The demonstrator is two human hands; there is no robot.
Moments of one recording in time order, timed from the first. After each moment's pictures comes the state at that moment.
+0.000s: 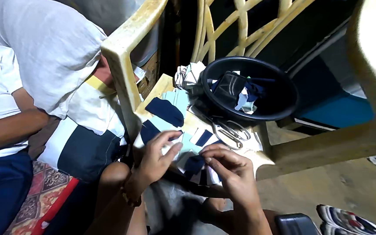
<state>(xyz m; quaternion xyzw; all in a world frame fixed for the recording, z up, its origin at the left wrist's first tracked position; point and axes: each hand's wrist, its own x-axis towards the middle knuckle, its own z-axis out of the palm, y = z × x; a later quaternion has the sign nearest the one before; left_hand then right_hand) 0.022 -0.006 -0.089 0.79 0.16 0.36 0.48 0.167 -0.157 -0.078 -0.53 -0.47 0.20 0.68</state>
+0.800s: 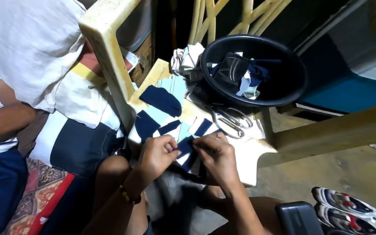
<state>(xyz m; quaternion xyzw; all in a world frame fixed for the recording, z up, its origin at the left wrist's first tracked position) 0.022 -0.017 -0.077 0.83 0.32 0.14 0.44 0.168 -0.141 -0.109 -0.73 -0.50 0.00 0.46</state>
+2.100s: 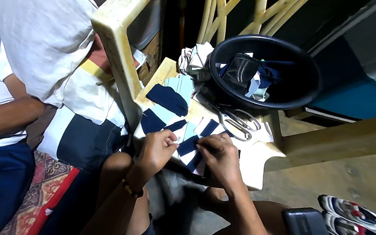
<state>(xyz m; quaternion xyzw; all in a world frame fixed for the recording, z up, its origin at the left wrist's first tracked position) 0.020 -0.009 -0.073 0.81 0.36 0.15 0.44 0.169 -0.137 -0.115 -0.75 -0.50 0.01 0.44</state>
